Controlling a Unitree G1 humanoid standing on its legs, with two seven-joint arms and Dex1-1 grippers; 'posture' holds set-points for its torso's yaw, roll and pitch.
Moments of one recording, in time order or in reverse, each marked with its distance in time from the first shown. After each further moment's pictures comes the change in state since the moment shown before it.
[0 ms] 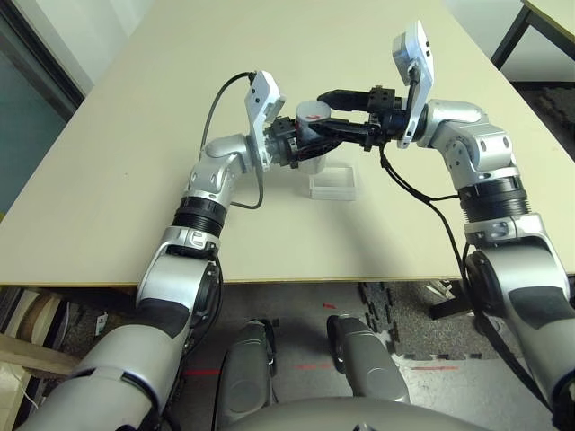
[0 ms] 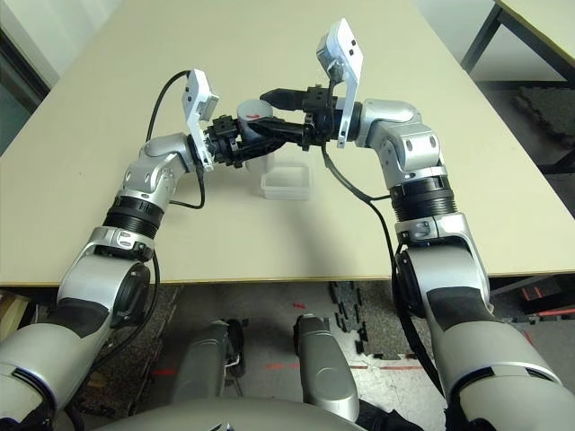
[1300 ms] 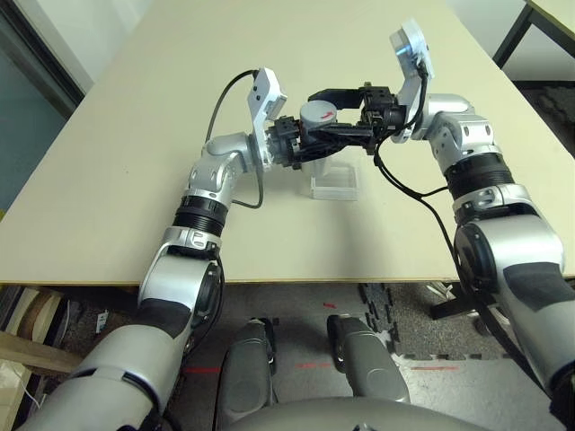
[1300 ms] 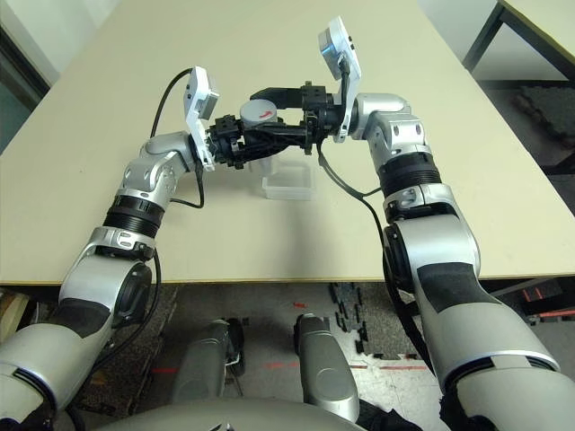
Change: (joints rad) left arm 0.000 -0.006 0.010 -0.046 -0.018 0.067 -0.055; right arm -0.178 0.039 -0.029 0.480 -0.036 -0.214 0.309
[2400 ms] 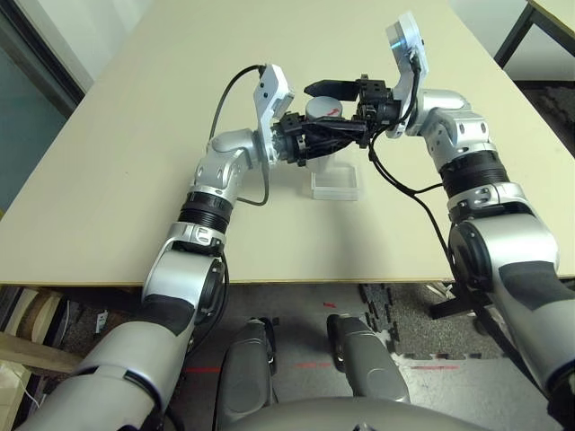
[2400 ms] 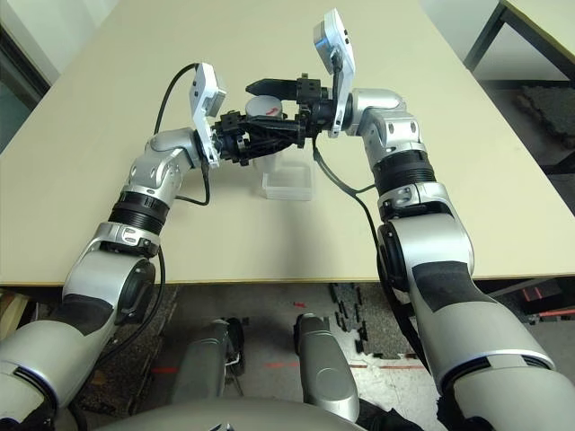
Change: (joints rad) left arm -0.029 -0.024 -0.009 0.039 0.027 -0.059 0.019; right arm -0.005 0.039 -0.024 -0.068 -0.021 -0.011 -0.083
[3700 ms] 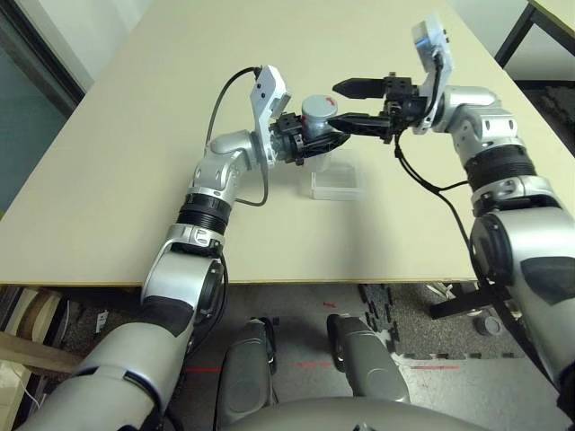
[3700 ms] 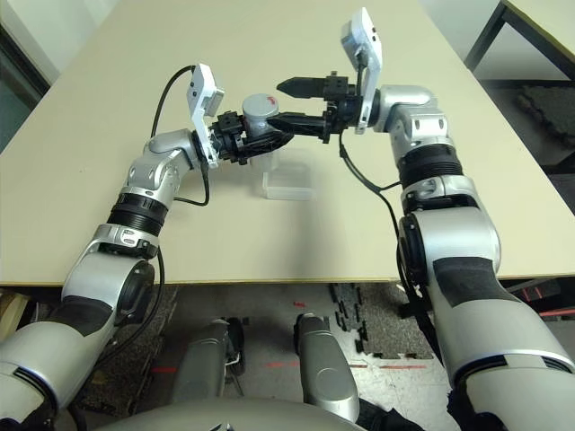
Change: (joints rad) left arm 0.011 0.007 0.002 -0.004 -0.001 0.012 0.017; right arm -0.025 -0.164 -0.034 0.125 -0.026 -0.019 0.009
